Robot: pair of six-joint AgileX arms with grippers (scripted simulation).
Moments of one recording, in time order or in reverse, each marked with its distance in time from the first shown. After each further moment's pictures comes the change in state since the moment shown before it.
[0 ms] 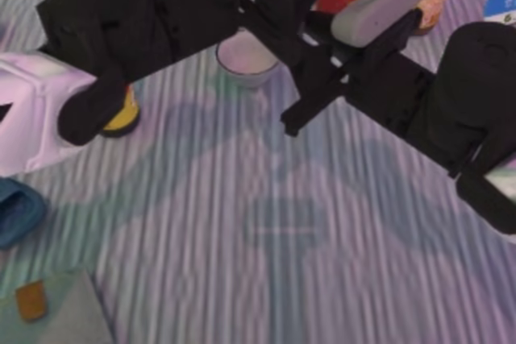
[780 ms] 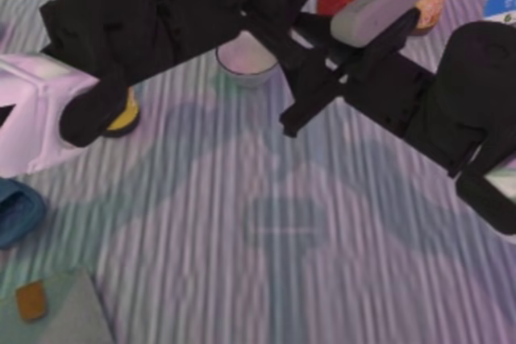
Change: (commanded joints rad) left arm 0.000 0.000 0.000 0.000 0.000 0.000; right arm 0.000 0.000 0.000 0.000 0.000 0.000
